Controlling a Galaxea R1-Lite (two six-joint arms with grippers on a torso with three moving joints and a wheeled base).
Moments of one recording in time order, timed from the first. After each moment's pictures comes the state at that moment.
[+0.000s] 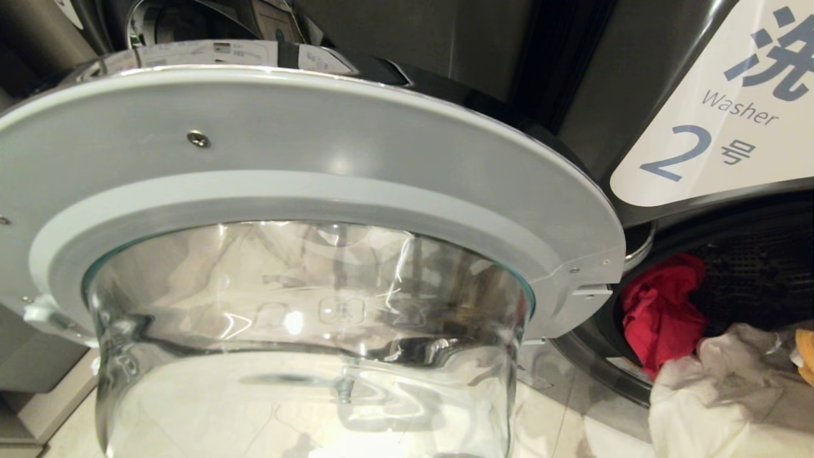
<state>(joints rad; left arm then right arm) 0.00 0.00 0.00 0.00 -0.01 0.05 -0.15 0.28 -0.61 0.14 -0.04 0.05</state>
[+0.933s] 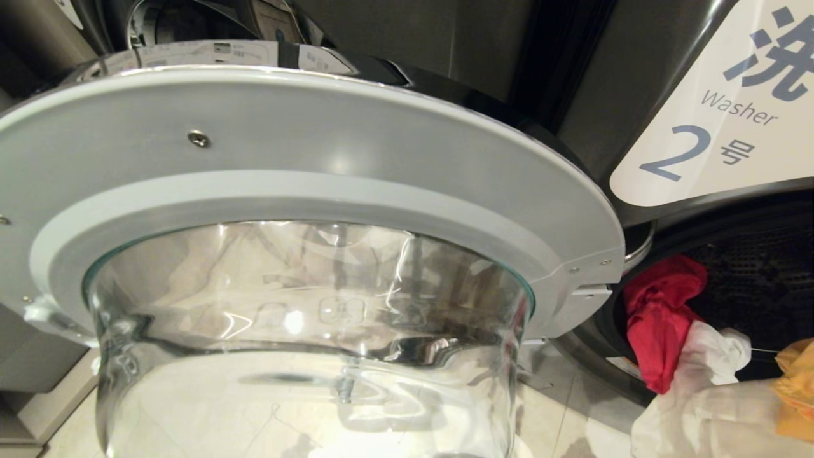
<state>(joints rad) 0.00 0.00 0.00 0.00 -0.01 0.05 -0.10 0.28 -1.01 0.51 0.05 0.09</state>
